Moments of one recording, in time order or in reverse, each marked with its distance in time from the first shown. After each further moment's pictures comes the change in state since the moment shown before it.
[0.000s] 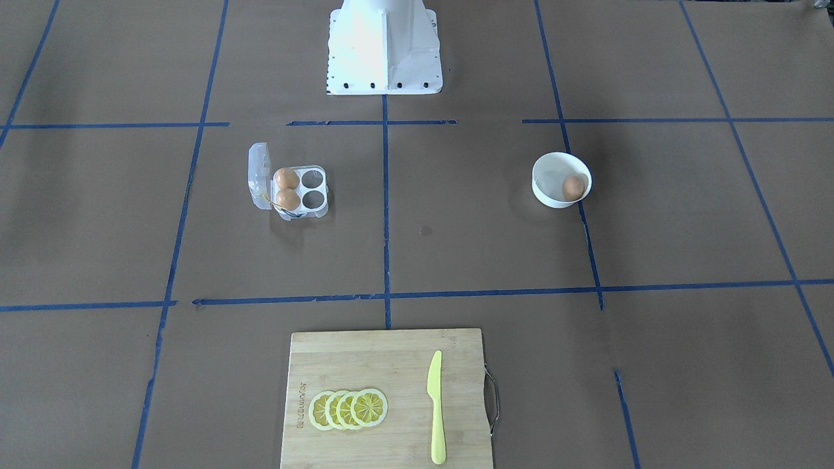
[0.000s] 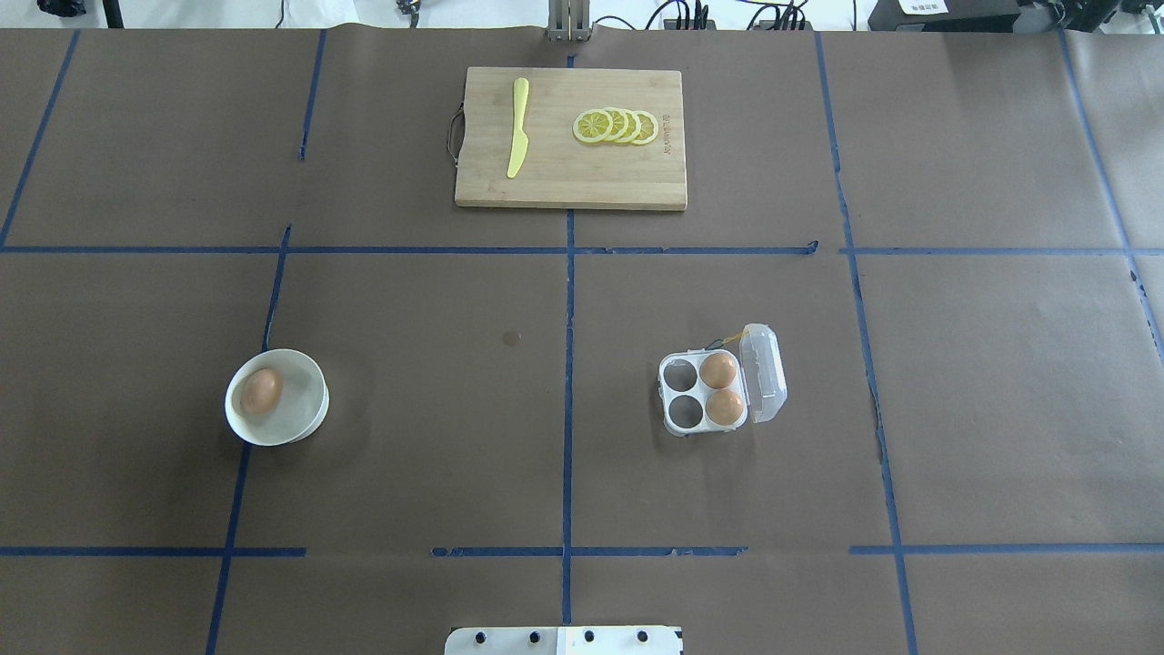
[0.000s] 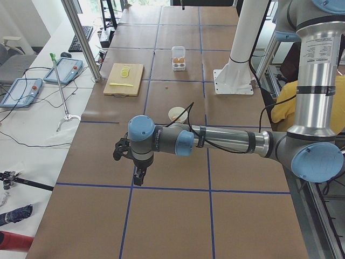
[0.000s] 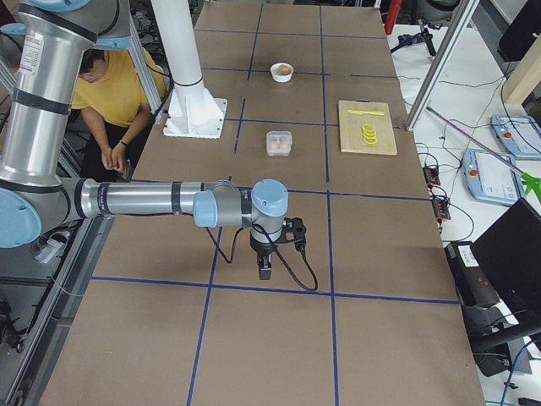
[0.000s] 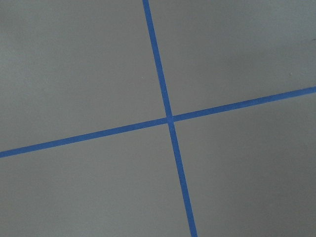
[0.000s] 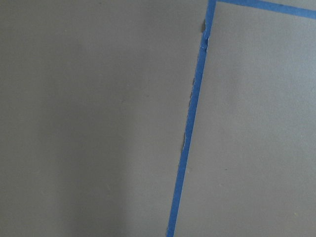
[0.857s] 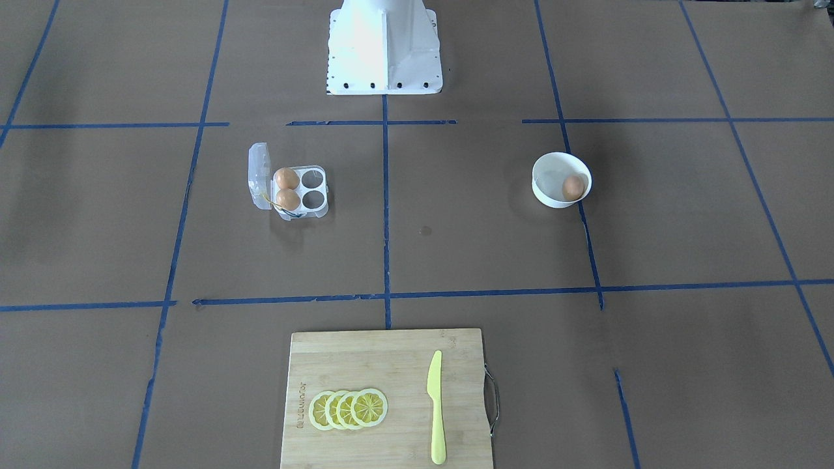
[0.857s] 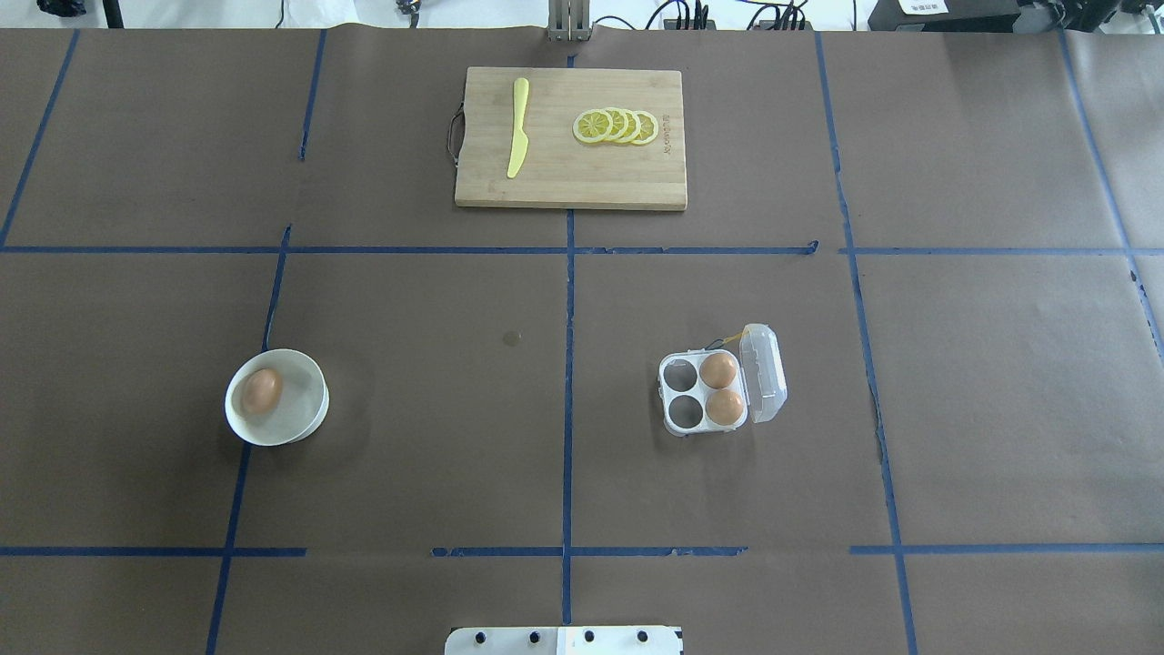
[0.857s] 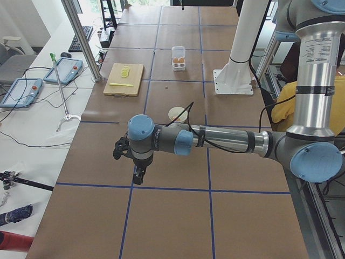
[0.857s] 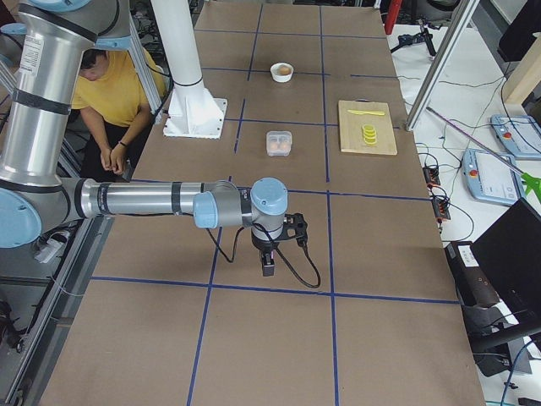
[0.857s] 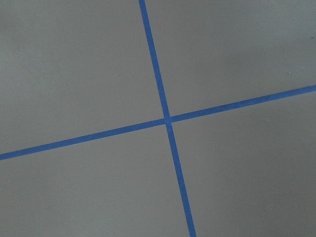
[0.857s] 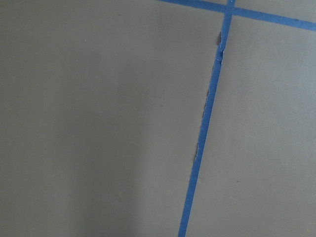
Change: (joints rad) left arm 0.010 -0.006 -0.001 -0.009 0.003 0.001; right arm 0.000 0.001 -0.008 0.081 0.028 -0.005
